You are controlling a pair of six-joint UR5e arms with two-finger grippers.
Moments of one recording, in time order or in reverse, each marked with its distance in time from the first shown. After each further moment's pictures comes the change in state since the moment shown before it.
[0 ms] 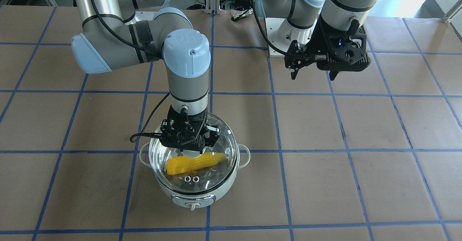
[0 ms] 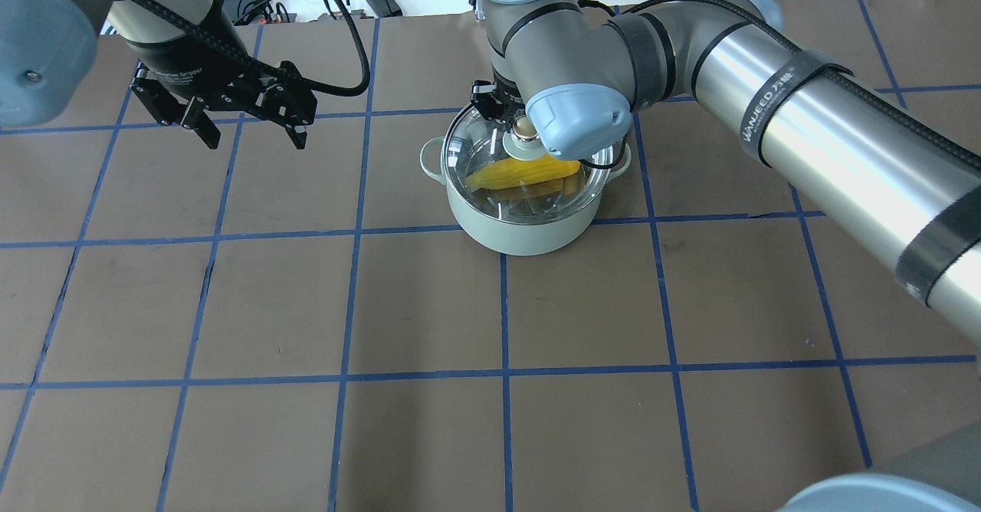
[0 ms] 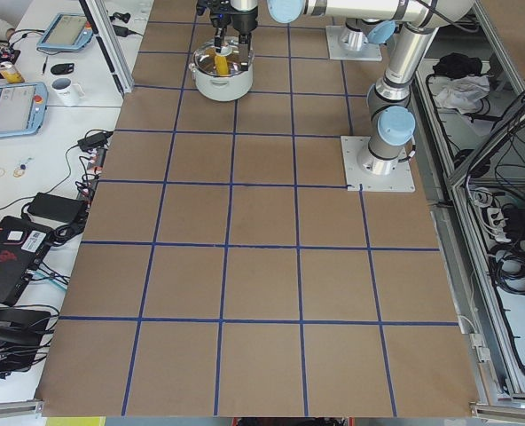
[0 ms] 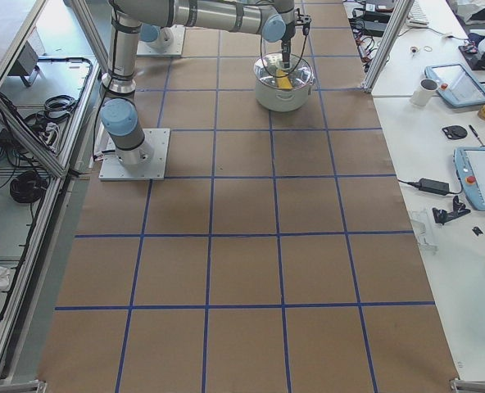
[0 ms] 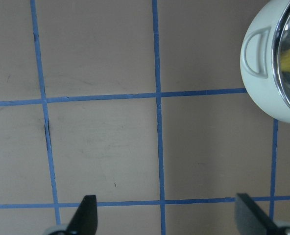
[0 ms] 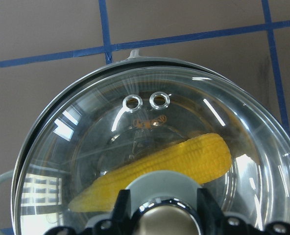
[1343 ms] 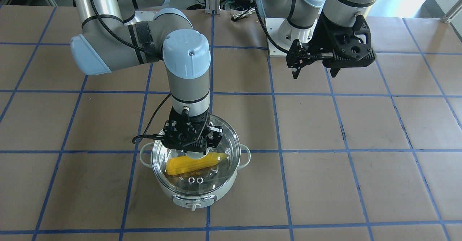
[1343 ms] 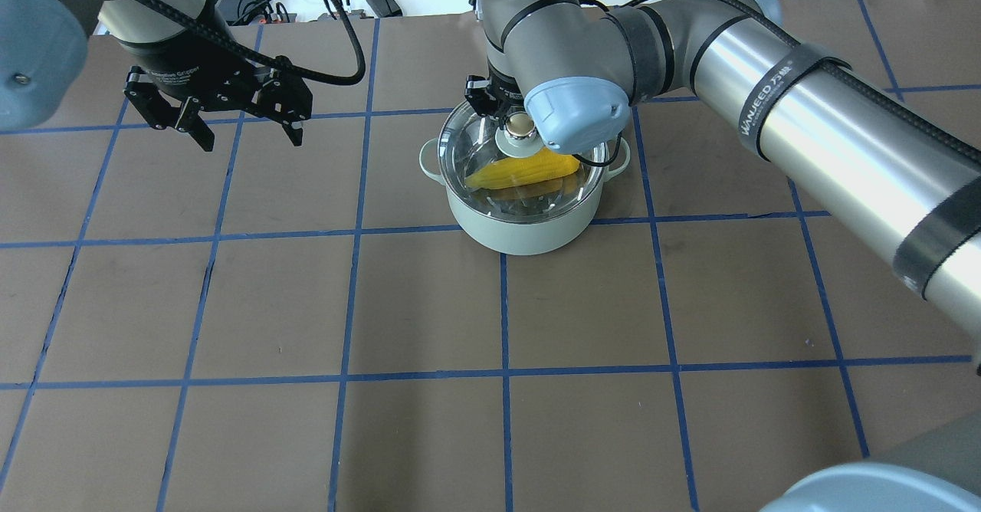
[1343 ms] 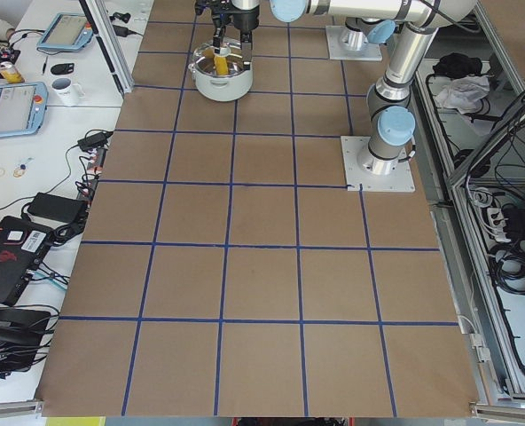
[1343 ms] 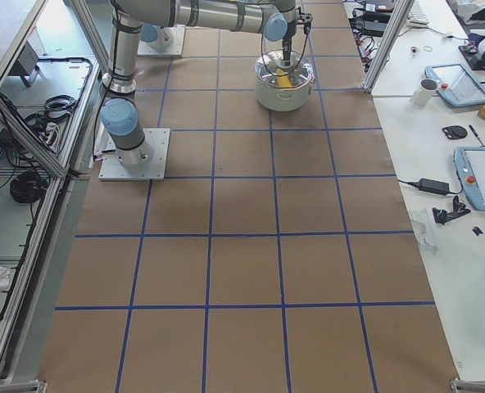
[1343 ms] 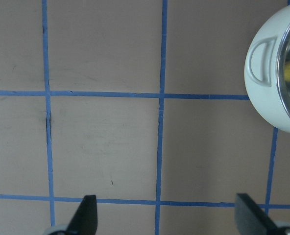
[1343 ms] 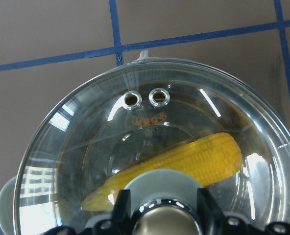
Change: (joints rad) left arm 0.005 0.010 -0.004 0.001 0.001 -0.070; right arm 0.001 0.001 -0.015 0.003 0.030 0.007
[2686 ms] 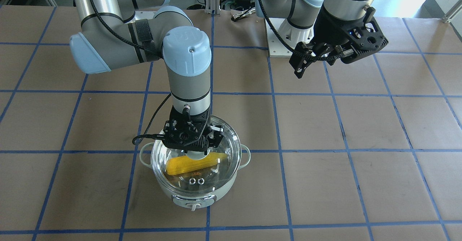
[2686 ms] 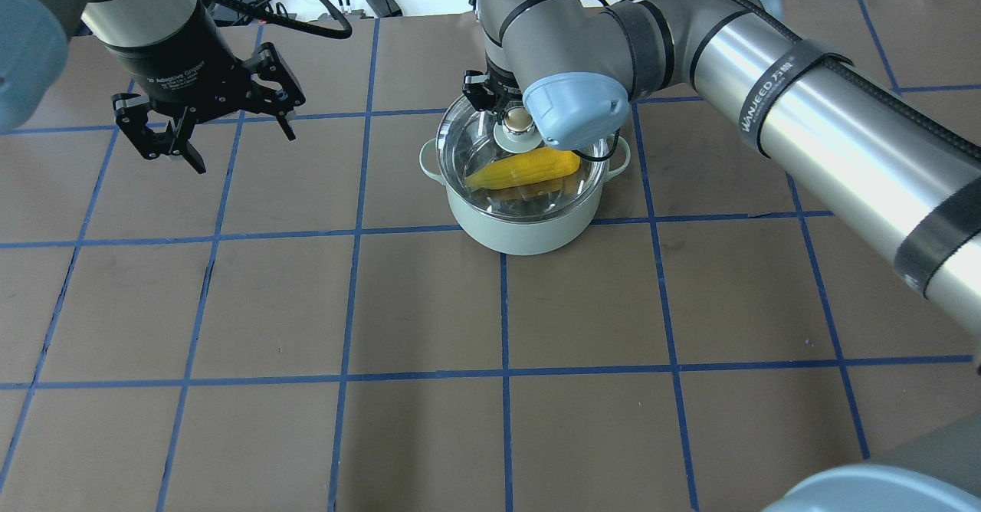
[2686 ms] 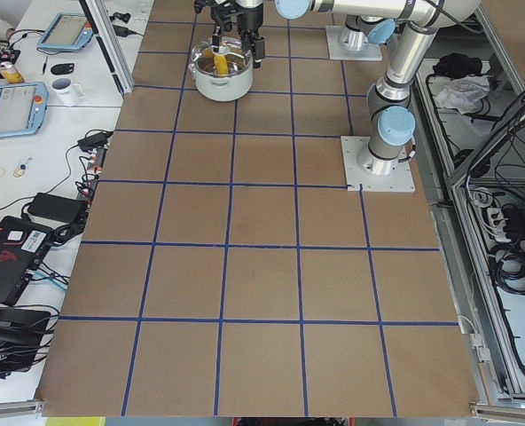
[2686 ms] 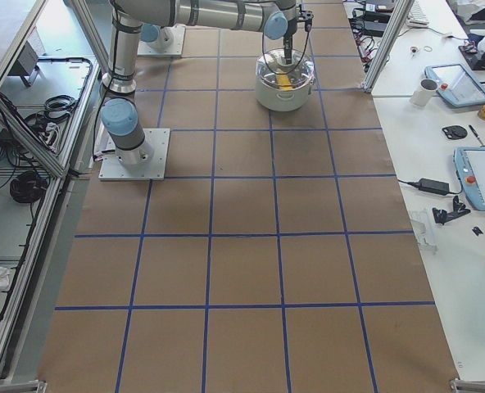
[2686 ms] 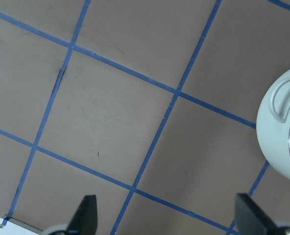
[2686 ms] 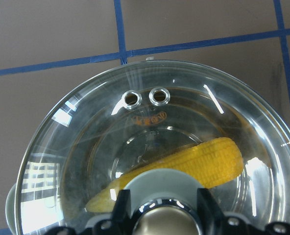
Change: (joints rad) left arm 0.002 0.020 0.002 -0.043 0.007 -0.386; right arm 0.002 -0.002 -0.012 0.000 -0.001 -0.011
